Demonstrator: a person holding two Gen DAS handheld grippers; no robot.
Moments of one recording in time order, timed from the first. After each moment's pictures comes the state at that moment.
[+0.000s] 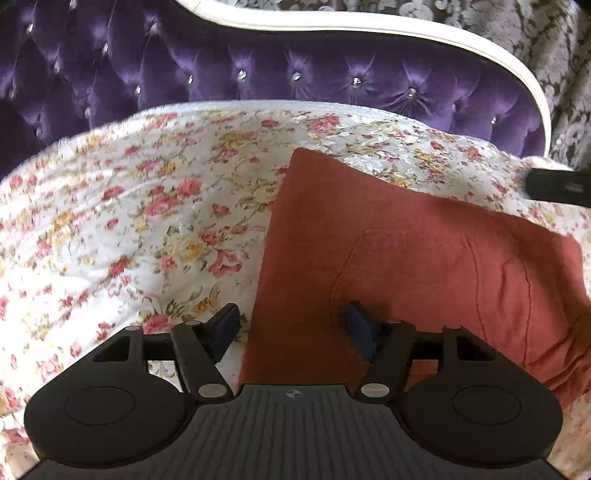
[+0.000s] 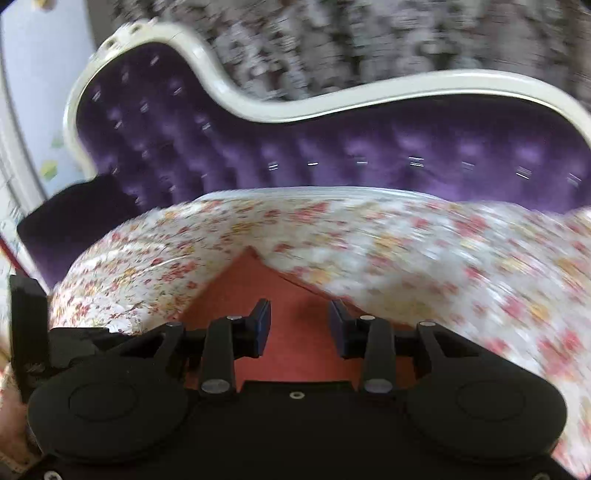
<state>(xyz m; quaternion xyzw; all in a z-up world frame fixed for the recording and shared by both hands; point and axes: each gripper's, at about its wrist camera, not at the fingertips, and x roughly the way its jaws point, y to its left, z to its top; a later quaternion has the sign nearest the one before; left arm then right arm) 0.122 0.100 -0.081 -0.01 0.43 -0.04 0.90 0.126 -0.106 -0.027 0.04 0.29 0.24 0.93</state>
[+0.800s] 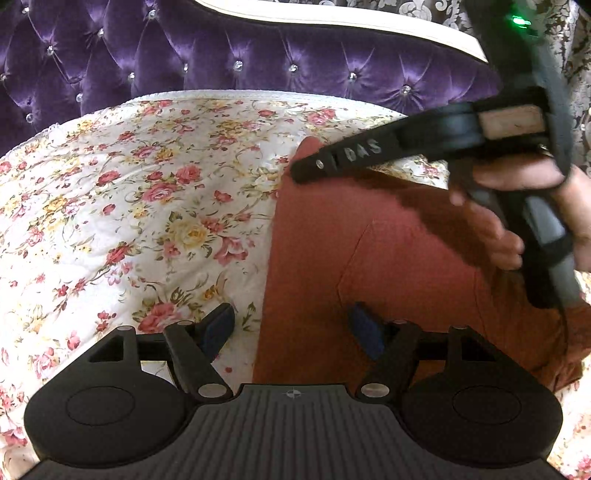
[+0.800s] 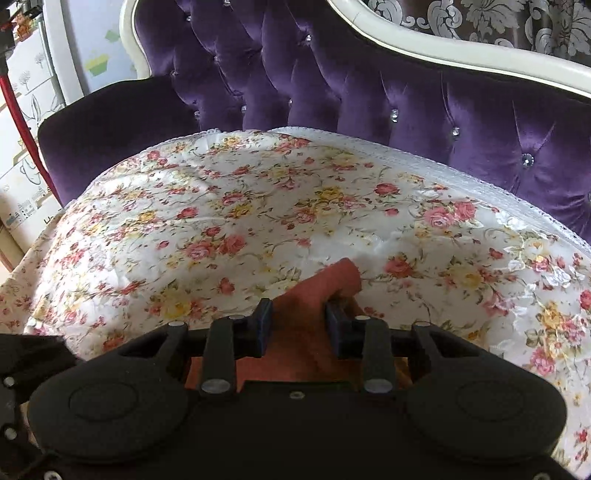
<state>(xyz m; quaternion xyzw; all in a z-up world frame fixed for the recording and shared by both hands) 0.115 0.111 -0.082 -0.02 0.43 -0.07 0.90 0.224 0.006 -0.068 -0.07 0.34 0.35 0.87</state>
